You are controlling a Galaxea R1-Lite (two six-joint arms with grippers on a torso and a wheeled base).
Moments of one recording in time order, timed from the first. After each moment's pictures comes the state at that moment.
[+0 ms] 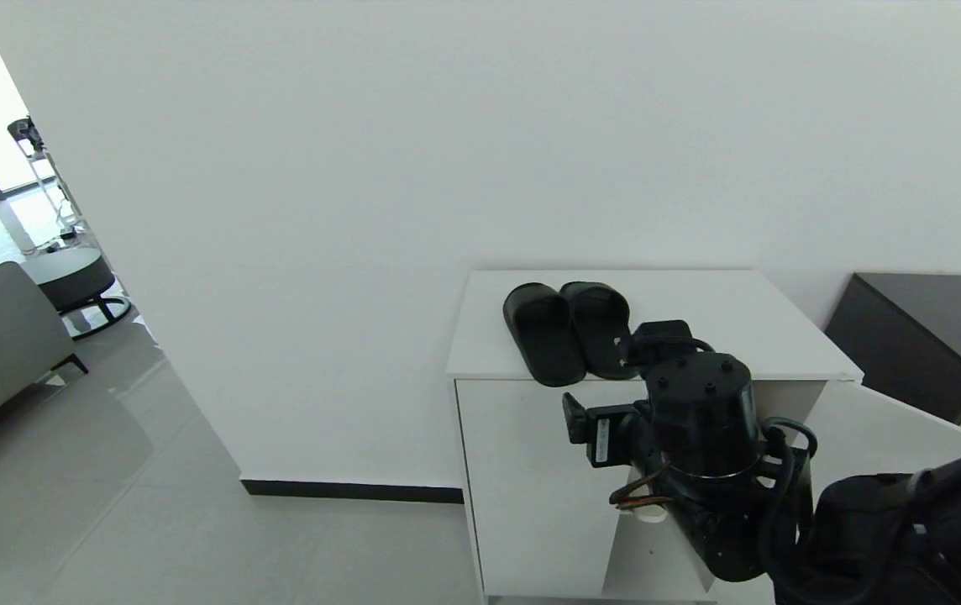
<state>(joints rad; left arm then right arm) 0.00 0.00 0.00 0.00 -0.03 0.00 0.88 1.90 -0.82 -0.78 -0.65 0.26</state>
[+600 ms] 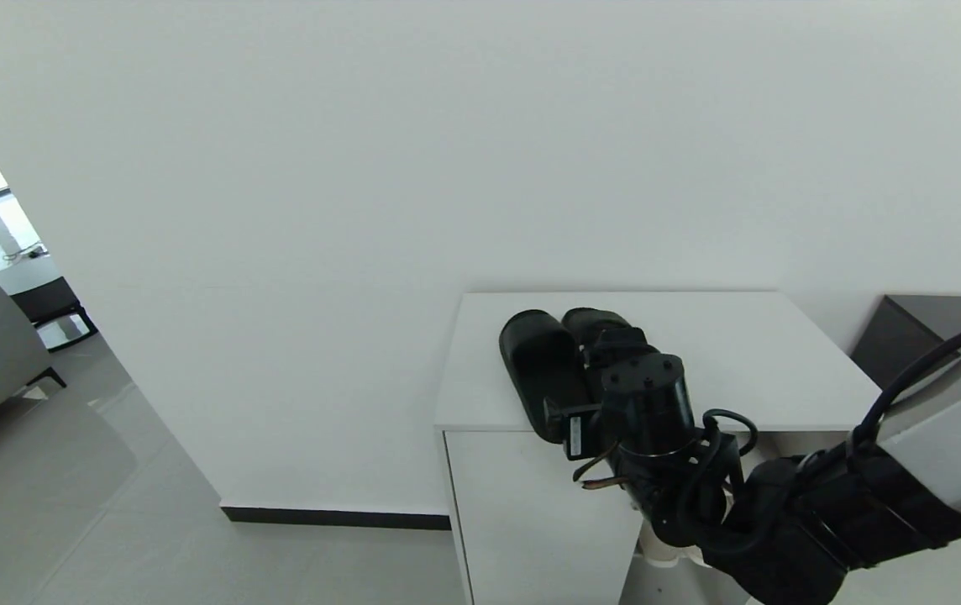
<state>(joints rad) 0.00 0.00 0.00 0.00 -0.03 0.00 0.82 2.04 -0.94 -0.79 -0.59 0.23</state>
